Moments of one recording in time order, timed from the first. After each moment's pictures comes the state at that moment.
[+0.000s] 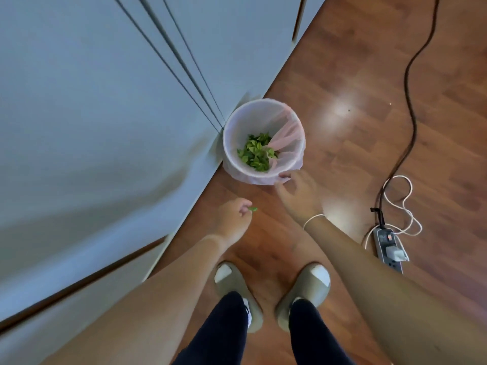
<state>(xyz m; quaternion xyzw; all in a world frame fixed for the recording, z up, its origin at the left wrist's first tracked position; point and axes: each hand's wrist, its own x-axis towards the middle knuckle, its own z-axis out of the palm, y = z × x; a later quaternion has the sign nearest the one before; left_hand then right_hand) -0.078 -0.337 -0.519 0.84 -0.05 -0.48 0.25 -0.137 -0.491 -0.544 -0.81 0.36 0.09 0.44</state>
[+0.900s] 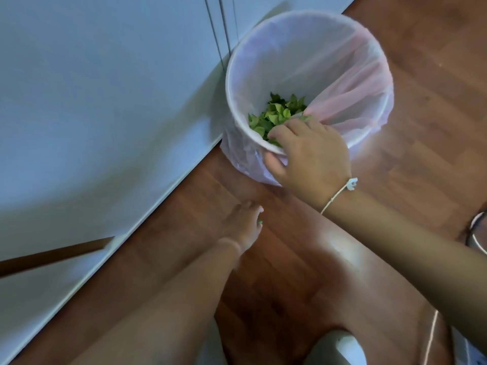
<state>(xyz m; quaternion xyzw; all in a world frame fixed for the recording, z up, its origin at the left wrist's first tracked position) -0.107 -0.334 -0.818 0.90 -0.19 -0.38 0.12 -0.075 -0.487 -0.695 -0.99 0.01 -0.09 0.09</state>
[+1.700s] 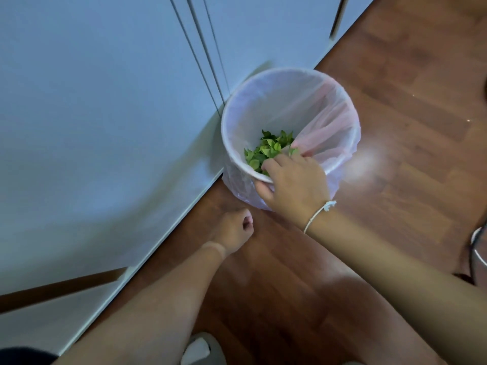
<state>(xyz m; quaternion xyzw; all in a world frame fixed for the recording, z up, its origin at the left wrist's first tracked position) -0.061 -0.327 -0.773 0.91 -0.17 -0.32 0.21 -0.076 -0.482 -0.692 -0.99 0.04 -0.08 0.09</state>
